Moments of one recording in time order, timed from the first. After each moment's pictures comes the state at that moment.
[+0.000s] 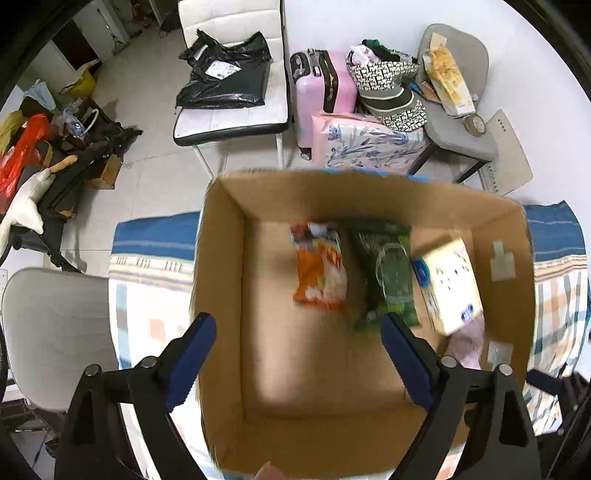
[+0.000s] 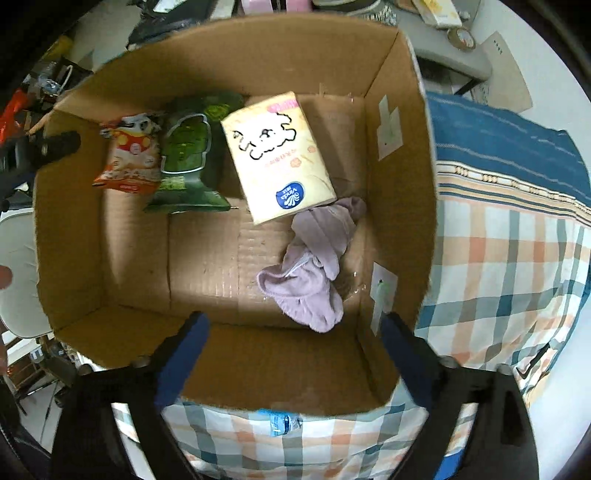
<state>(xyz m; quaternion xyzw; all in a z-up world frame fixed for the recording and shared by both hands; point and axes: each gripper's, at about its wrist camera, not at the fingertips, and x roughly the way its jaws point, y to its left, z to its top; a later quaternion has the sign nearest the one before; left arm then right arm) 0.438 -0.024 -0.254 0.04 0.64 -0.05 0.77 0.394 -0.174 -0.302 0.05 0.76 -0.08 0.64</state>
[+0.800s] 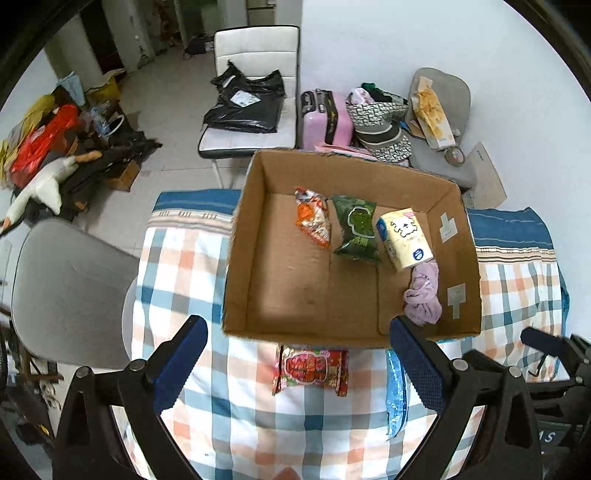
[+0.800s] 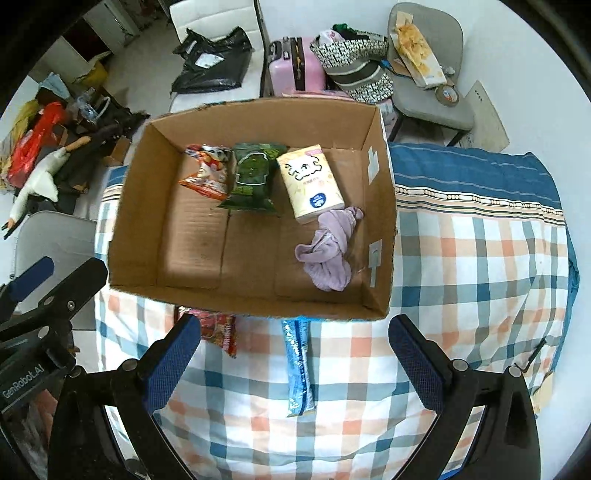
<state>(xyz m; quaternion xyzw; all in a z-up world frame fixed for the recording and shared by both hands) 0.295 0.000 -0.178 -0.01 0.58 -0.03 0.81 0.322 -0.135 -0.204 0.04 0.66 -0.06 0.75</state>
